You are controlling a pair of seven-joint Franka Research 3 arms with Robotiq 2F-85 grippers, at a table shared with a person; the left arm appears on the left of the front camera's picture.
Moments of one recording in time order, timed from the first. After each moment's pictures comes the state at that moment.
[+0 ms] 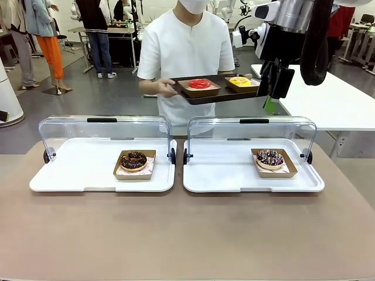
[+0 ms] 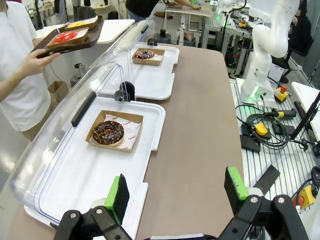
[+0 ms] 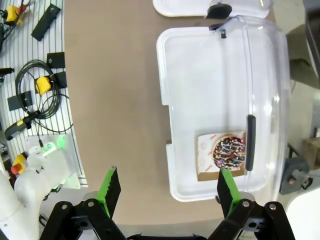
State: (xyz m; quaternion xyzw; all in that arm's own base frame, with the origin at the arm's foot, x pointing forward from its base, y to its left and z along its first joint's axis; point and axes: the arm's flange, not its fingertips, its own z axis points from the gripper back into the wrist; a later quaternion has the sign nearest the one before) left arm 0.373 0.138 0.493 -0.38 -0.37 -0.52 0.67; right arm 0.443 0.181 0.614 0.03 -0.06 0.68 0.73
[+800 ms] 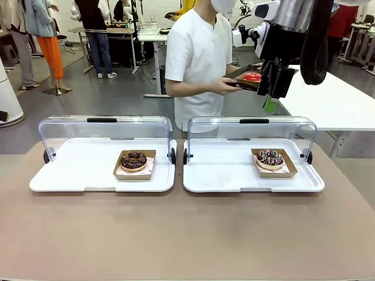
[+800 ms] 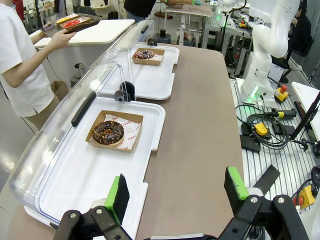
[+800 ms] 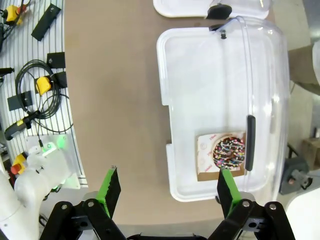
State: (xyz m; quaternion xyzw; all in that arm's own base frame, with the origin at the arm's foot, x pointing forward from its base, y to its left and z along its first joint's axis) left arm 0.373 0.138 0.493 -0.38 -0.37 -0.52 0.67; right arm 0.443 0.181 0.614 0.03 -0.06 0.68 0.73
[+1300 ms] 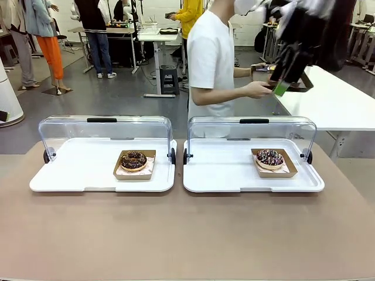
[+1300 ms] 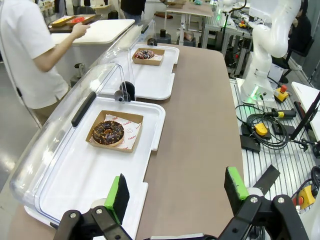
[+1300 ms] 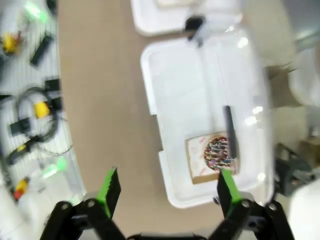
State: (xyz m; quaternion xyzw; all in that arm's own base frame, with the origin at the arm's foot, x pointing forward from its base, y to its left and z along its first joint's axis) left arm 0.372 0.138 0.493 -0.38 -0.37 -0.52 0.67; right arm 0.453 0.120 0.644 0.08 -0.14 0.62 0.77
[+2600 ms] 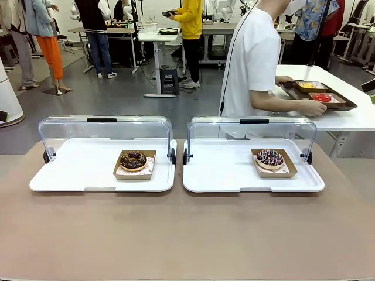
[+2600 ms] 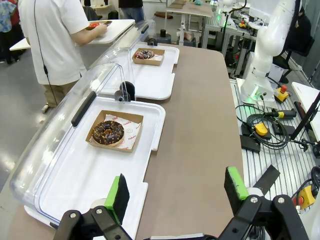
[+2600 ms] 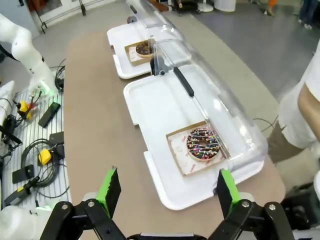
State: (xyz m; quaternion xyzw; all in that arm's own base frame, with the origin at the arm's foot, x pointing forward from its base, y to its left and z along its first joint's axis) left arm 0.372 0.138 0.493 -0.38 -0.37 -0.52 0.67; right arm 0.433 -0.174 0.566 0.27 -0.35 0.50 0.74
